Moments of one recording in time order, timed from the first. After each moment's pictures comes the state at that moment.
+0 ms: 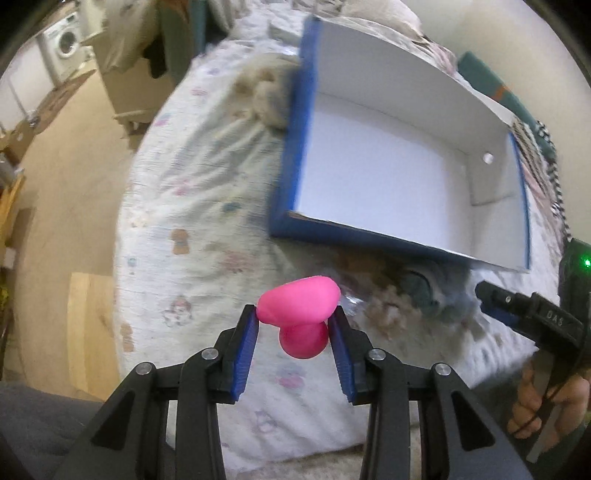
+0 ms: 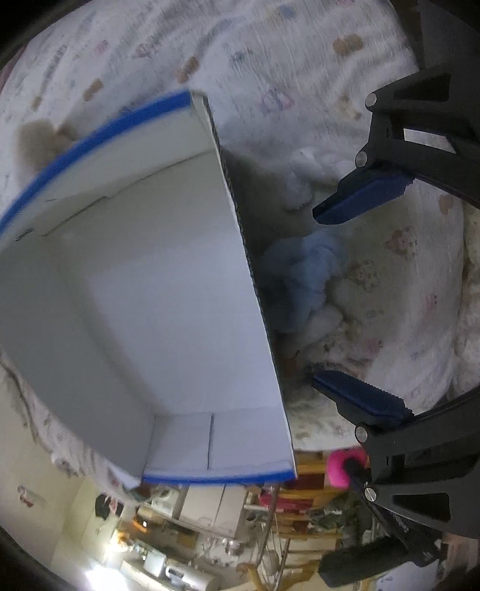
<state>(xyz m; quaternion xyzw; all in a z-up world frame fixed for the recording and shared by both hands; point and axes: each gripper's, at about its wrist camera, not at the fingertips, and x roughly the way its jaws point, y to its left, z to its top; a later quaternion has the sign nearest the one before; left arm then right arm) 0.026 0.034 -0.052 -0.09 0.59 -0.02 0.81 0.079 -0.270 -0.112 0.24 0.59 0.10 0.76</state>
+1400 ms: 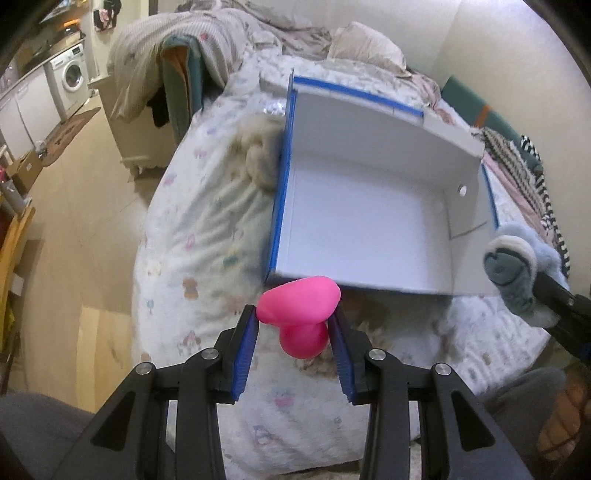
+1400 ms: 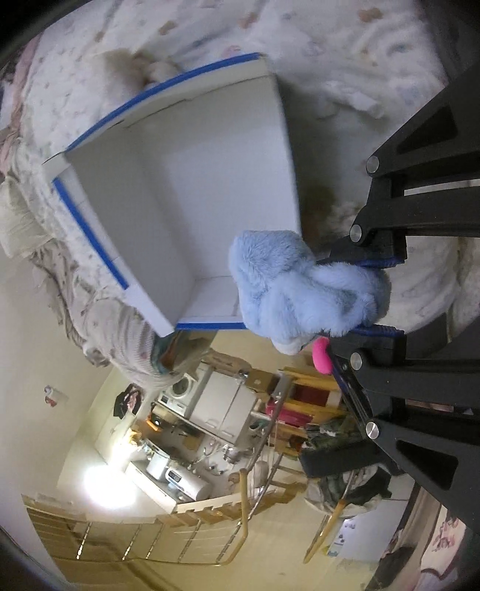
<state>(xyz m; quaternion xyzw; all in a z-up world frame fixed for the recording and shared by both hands) 0.018 0.023 0.008 -0.07 0.52 -0.03 0.85 0.052 -0.231 -0.006 0.30 0.46 0.27 0.79</state>
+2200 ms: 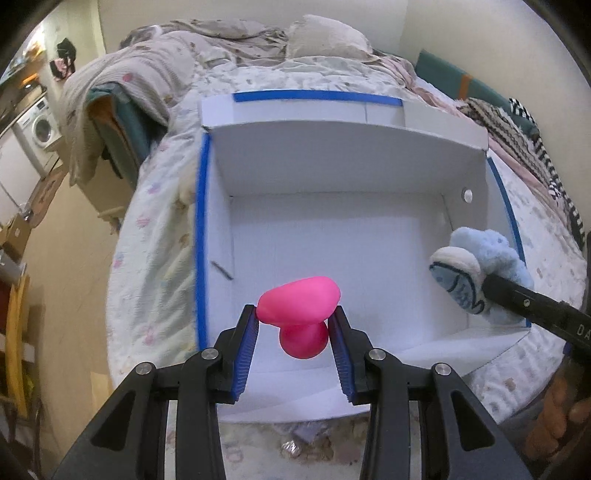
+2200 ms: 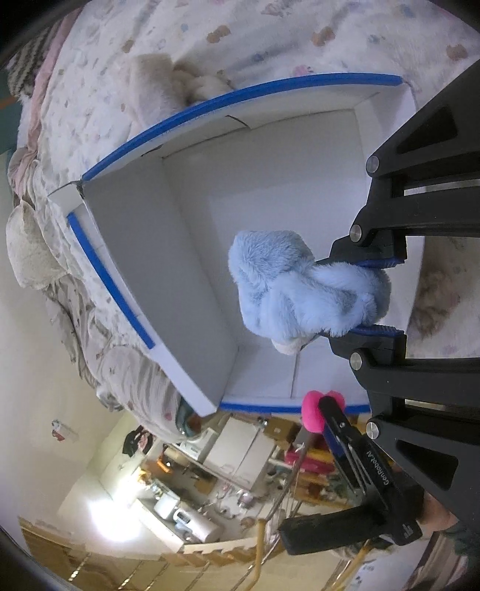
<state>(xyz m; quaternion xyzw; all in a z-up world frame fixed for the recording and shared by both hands) 0.120 -0.042 -0.021 0.02 0.50 -0.07 0.86 0.123 -0.269 -0.046 0.25 0.46 0.18 0.83</state>
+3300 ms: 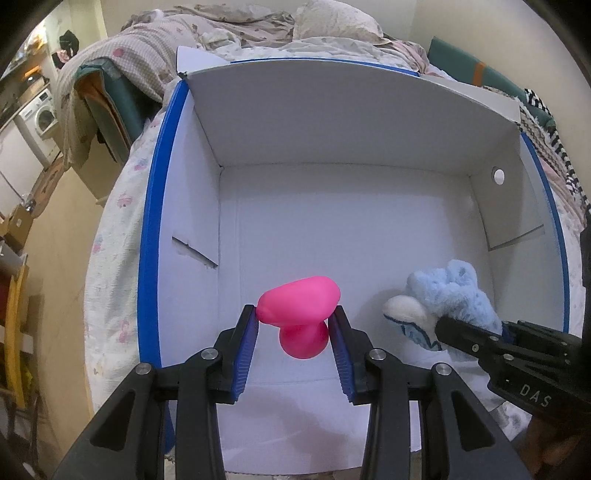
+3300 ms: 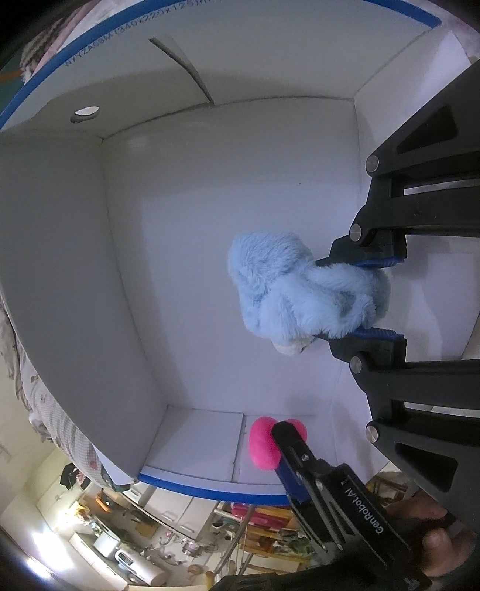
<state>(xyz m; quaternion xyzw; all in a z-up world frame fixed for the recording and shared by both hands) 0.137 -0.055 -0.073 0.02 0.52 -0.04 0.85 0.159 -0.215 -0.104 0.15 0.55 0.14 0.81</state>
